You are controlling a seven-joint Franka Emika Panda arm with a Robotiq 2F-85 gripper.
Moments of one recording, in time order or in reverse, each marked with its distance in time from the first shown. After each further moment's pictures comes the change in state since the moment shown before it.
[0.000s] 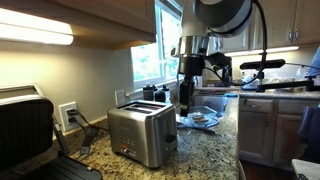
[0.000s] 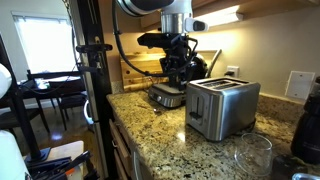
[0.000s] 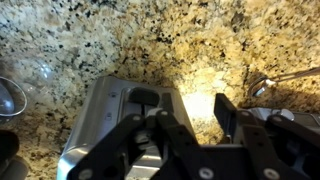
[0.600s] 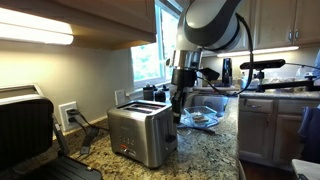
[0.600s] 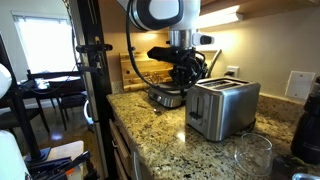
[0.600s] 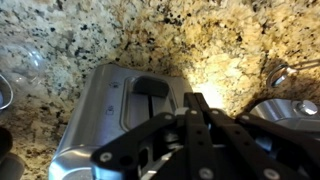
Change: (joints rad) arm 0.000 0.114 0.000 0.019 0.036 0.130 -0.028
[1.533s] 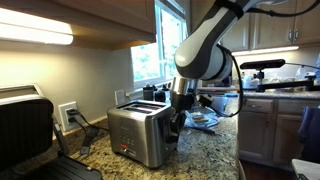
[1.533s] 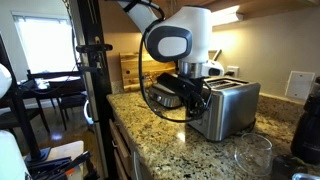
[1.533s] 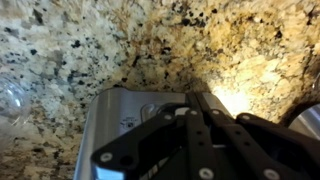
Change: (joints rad) arm -0.002 0.210 -0.032 0.001 0.159 0.180 -0.089
